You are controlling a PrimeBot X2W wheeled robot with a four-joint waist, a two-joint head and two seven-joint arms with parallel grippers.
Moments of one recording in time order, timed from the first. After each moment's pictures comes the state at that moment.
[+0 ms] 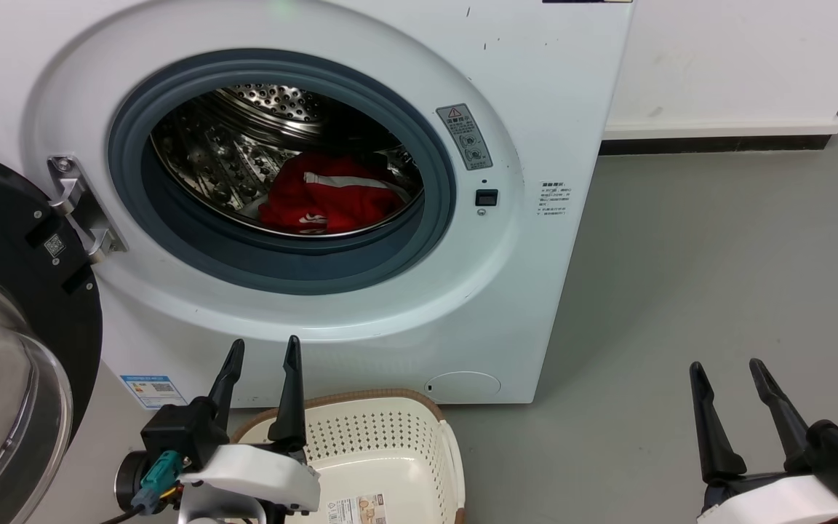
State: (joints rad) left arm -0.04 0.06 -0.12 0.11 -0.29 -0.01 -0.20; right arm 0.15 -0.05 -0.03 -0.14 0.15 0.13 -0.04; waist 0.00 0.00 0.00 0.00
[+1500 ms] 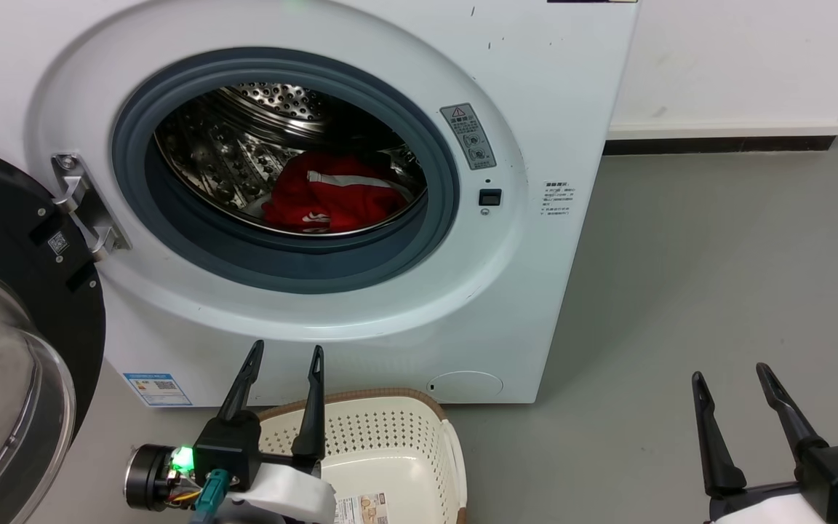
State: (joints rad) left arm -0.03 0.06 -0.15 0.12 -0.05 0.02 -0.26; right arm 0.18 -0.05 -0.04 -0.17 -0.02 0.13 -0.09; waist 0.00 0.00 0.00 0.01
